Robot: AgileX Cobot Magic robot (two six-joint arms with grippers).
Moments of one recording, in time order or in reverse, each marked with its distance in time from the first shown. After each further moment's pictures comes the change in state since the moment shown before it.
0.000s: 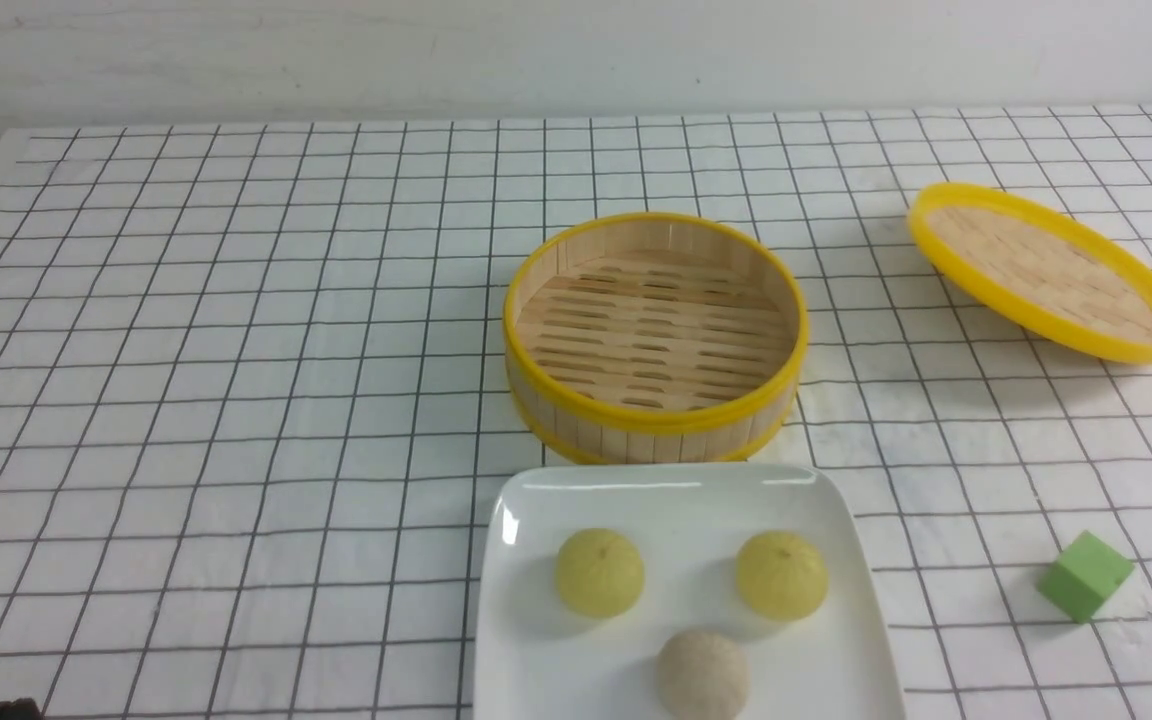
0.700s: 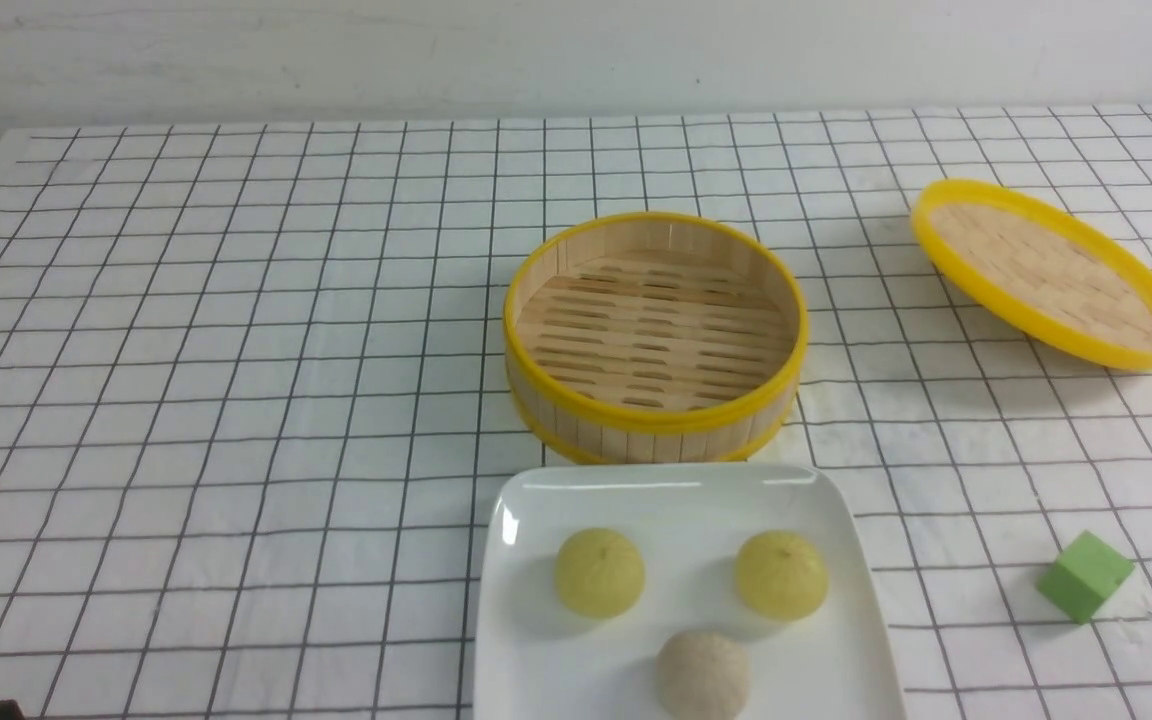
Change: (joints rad) right arm 0.000 0.000 0.000 0.000 0.000 0.000; left arm 0.022 -0.022 -0.001 0.046 0.015 -0.020
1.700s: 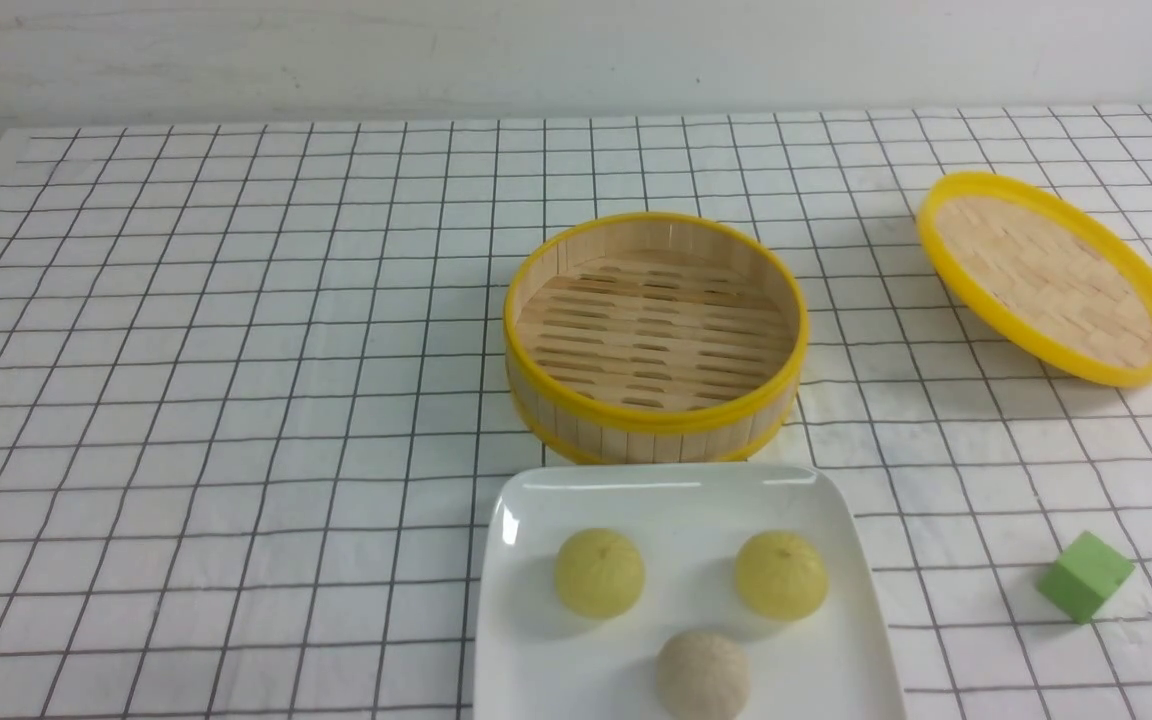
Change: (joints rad) right arm 0.000 0.000 0.000 0.000 0.000 0.000; left arm 0.000 0.000 0.001 0.235 0.012 0.000
